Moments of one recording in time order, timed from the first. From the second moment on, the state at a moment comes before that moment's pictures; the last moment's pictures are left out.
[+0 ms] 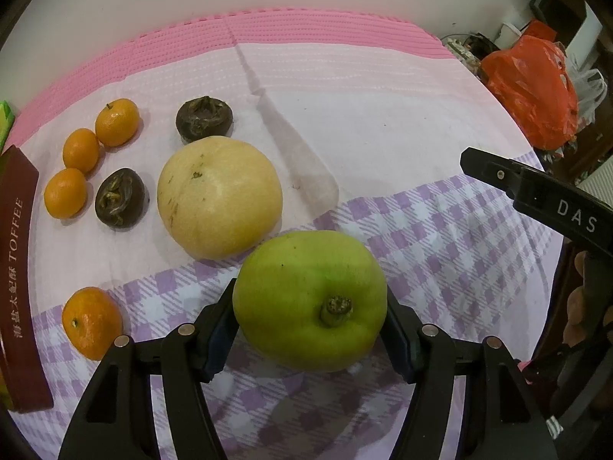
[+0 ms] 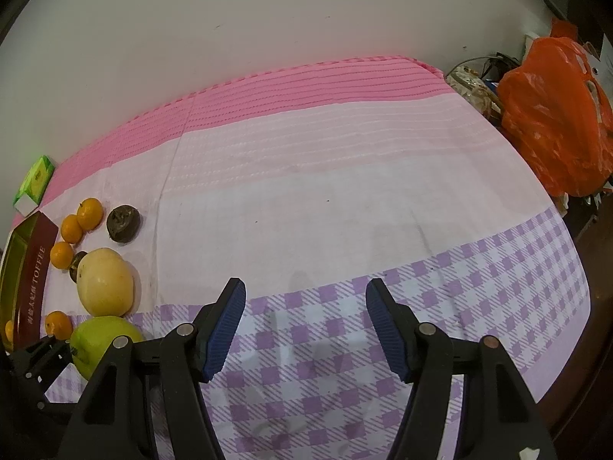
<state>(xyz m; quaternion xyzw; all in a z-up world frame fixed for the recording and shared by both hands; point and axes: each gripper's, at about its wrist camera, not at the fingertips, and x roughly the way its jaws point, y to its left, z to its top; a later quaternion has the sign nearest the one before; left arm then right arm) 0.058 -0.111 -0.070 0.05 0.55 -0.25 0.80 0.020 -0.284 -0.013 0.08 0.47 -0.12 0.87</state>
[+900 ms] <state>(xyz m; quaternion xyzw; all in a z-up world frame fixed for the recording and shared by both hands) 0.033 -0.085 -0.035 0.06 0.51 -0.25 0.82 0.021 -0.274 -0.015 0.05 0.47 -0.11 0.88</state>
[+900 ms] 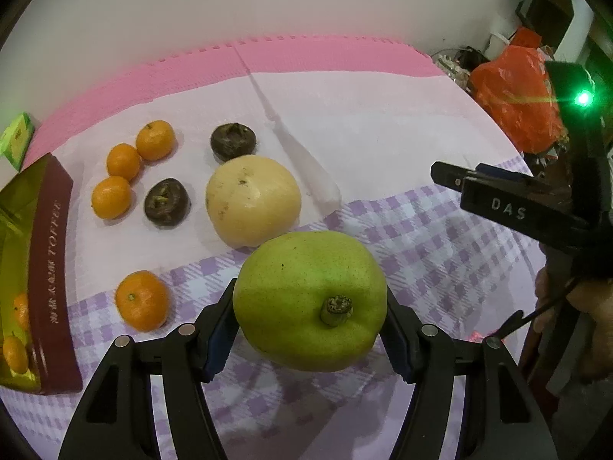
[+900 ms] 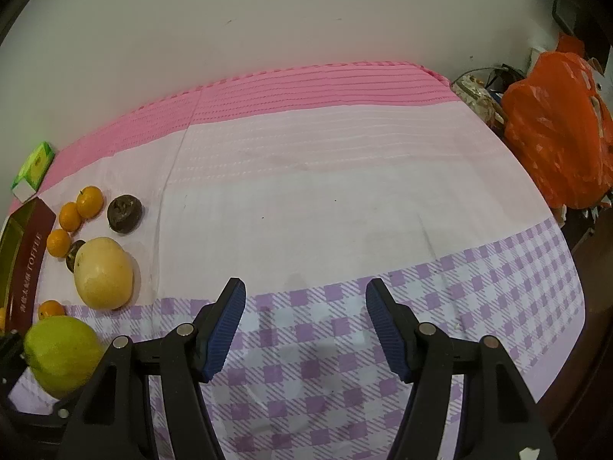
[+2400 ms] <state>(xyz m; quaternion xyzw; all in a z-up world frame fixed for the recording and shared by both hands) 0.093 0.167 0.003 -0.03 0.47 -0.02 0.88 0.003 -0.169 0.007 -0.02 0.43 0.02 0.90</state>
